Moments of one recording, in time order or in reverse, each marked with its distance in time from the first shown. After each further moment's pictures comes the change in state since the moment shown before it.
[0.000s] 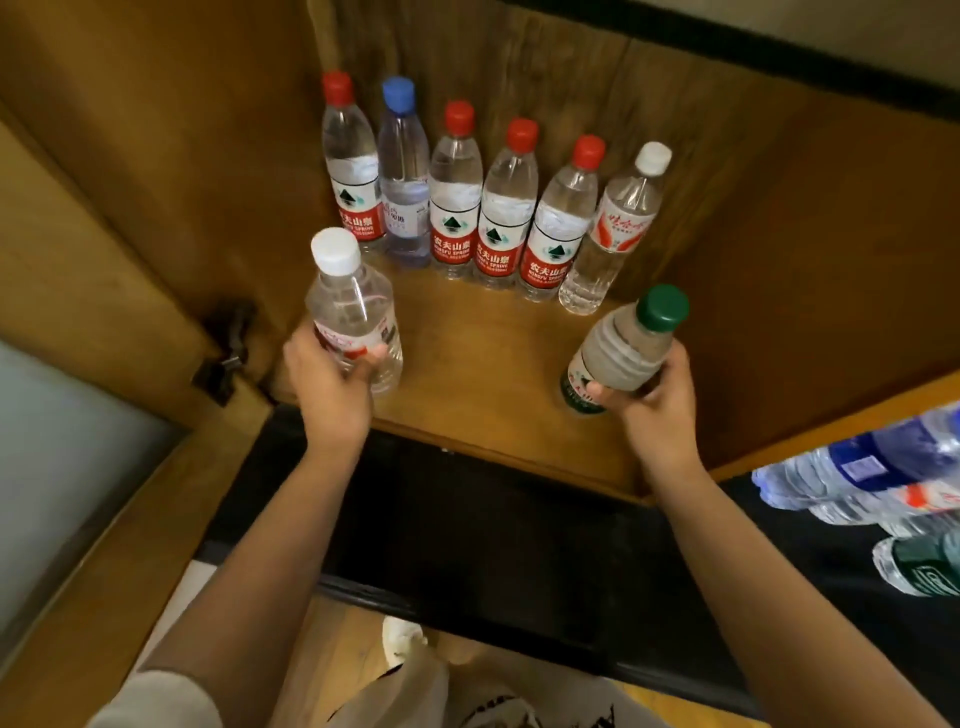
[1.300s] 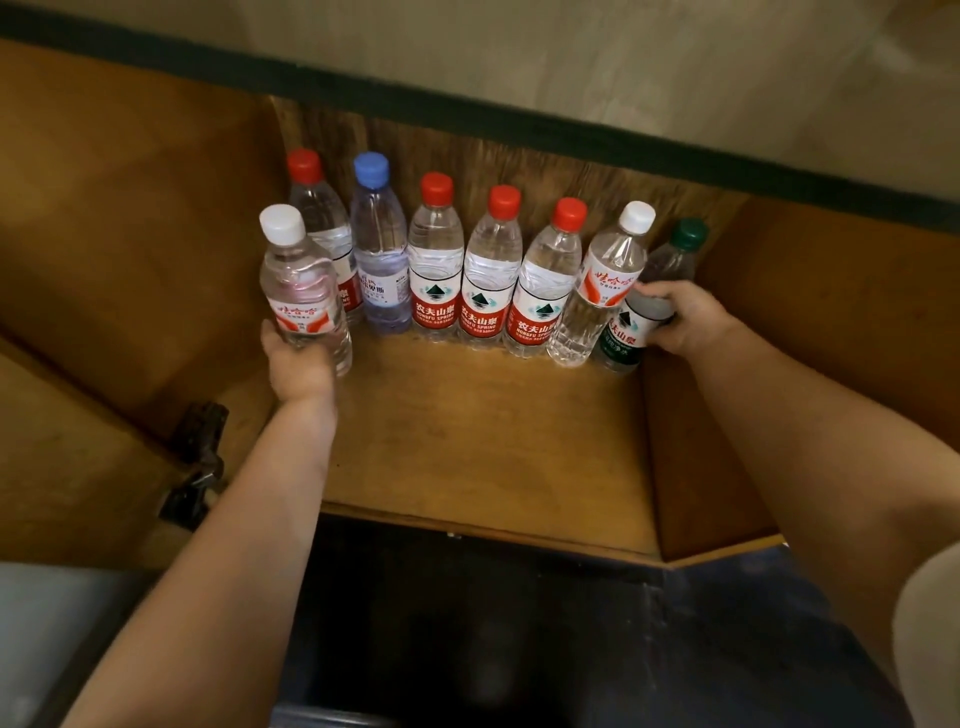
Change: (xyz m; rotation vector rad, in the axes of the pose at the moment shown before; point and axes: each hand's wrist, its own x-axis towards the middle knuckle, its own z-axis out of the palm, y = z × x) left_hand 0.131 0.001 0.036 -0.416 0.090 -0.484; right_hand 0.181 -0.035 -0.006 0.442 0.148 0.634
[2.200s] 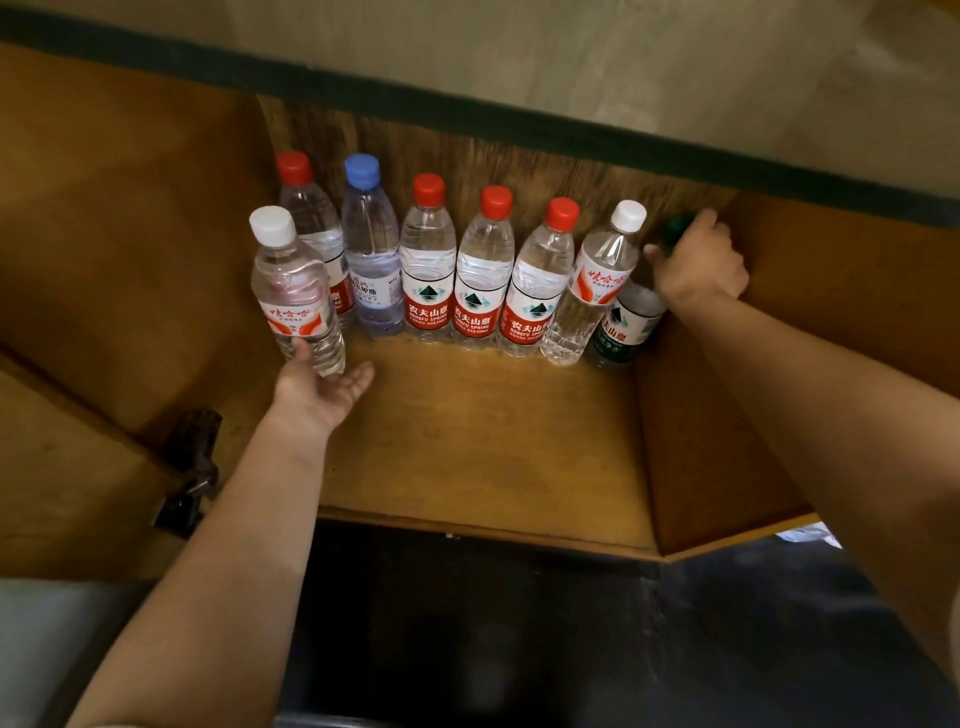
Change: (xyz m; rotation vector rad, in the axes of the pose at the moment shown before) left_hand -0.008 0.002 -0.002 -0.625 -0.220 -0.517; right_hand -0.023 -0.027 0.014 -1.237 0.601 -0.625
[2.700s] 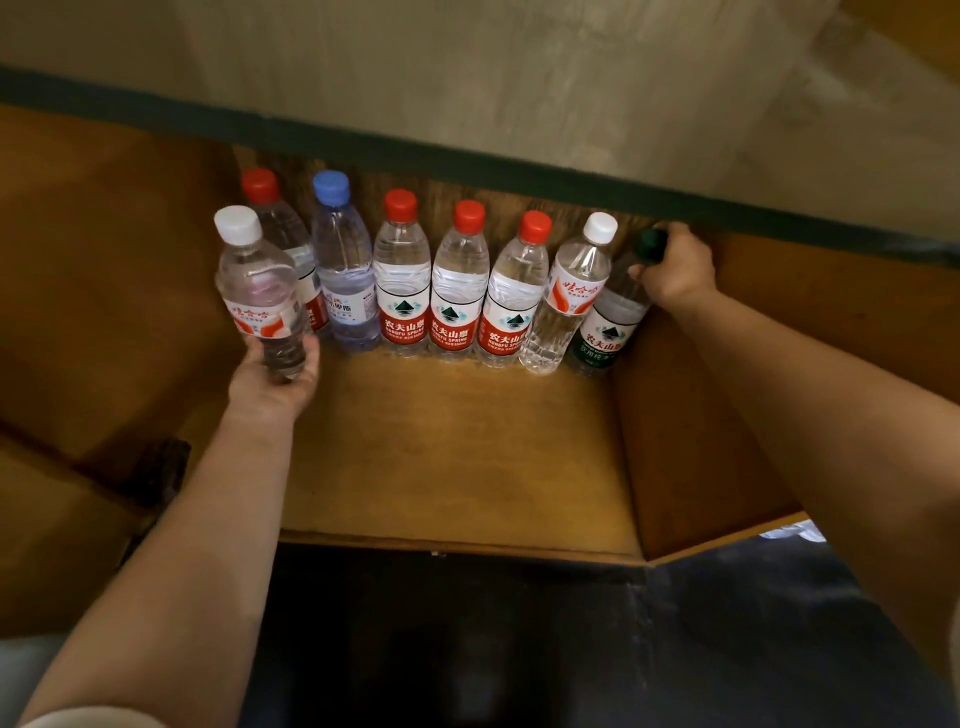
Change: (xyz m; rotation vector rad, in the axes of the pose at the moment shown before) left_hand 0.019 0.023 0.012 -0.420 -0.051 -0.042; right_hand 0.009 0.006 -0.009 0.234 -0.207 -0.001
